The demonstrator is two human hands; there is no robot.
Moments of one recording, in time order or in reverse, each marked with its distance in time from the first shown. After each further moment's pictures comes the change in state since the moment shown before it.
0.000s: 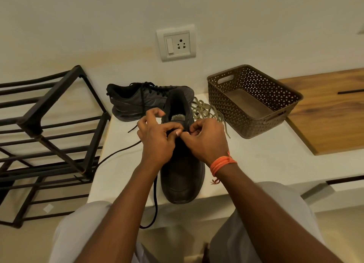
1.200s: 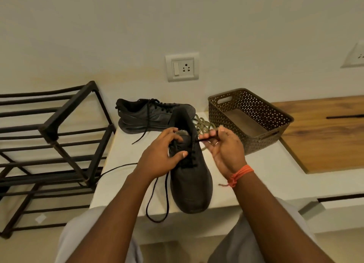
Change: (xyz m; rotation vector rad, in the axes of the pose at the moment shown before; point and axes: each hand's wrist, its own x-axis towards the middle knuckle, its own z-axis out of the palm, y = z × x) left_hand -0.004 -0.013 -0.018 -0.063 -0.286 0.134; right_hand 0.003 0.007 -0.028 1.233 0.007 0.342
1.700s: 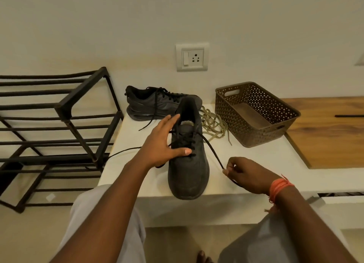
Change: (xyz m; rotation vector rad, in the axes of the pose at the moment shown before) left_hand -0.014 -0.001 -0.011 -0.001 -0.067 -0.171; right_hand -0.041 -0.026 -0.069 -1.617 -0.454 0.184
